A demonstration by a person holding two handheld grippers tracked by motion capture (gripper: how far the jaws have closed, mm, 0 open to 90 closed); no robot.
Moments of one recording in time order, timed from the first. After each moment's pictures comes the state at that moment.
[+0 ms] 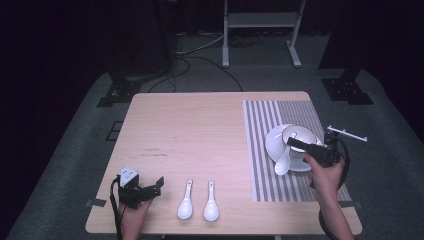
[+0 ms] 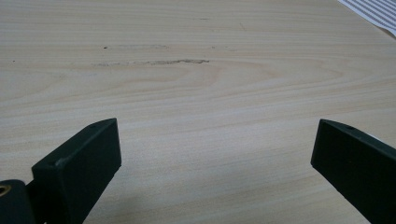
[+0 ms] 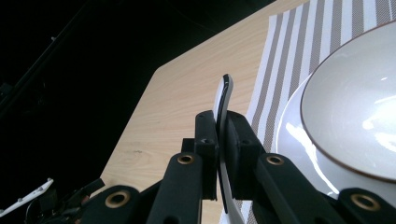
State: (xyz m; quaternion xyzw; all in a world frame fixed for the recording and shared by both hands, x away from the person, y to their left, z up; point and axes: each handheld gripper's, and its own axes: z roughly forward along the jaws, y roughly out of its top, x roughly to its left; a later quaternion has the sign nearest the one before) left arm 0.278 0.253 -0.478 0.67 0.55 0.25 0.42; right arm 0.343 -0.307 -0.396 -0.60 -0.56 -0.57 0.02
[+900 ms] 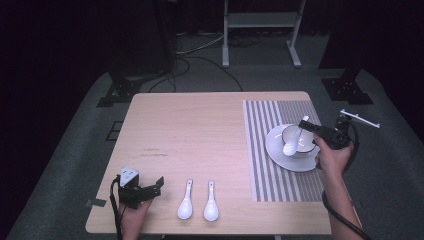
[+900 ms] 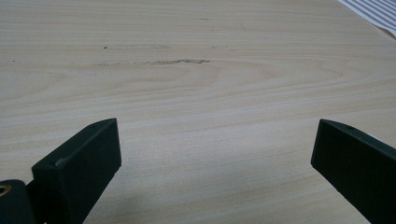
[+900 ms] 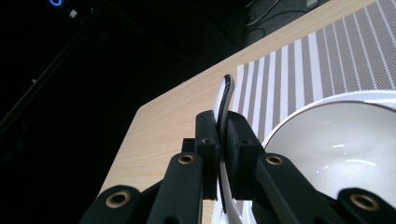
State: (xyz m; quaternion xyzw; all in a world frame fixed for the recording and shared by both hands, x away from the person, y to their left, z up) left arm 0.278 0.253 -0.478 0.68 0.55 0.25 0.42; right arm 0.378 -0.336 -0.376 -0.64 -0.51 -0.58 -0.02
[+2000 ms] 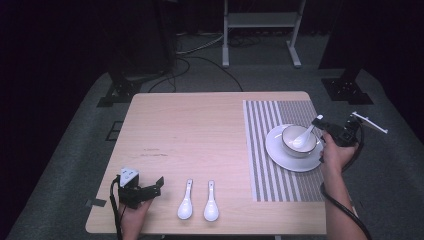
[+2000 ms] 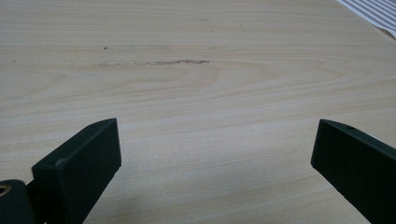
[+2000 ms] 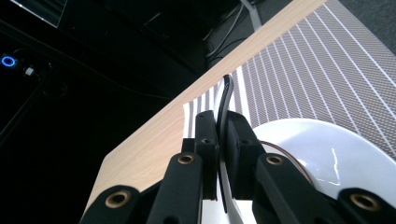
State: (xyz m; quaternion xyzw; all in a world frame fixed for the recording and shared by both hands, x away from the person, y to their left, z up) left arm 0.278 0.253 -0.479 0.67 0.55 0.25 0.42; right arm 0.399 -0.374 -0.408 -0.71 -0.42 -0.57 -0.05
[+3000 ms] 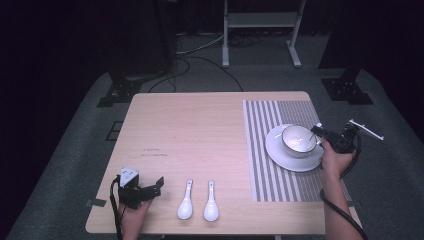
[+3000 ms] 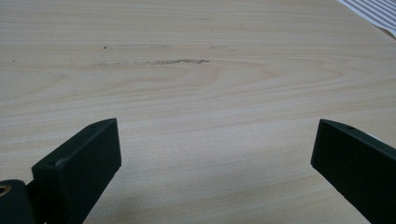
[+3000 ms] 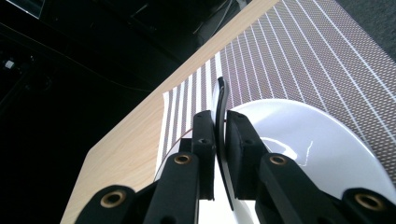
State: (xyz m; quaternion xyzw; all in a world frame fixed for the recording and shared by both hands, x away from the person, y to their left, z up) left arm 0.278 0.253 -0.478 0.68 0.55 0.25 0.42; right arm 0.395 -0.379 -0.435 -0.72 -0.43 -0.55 -0.06
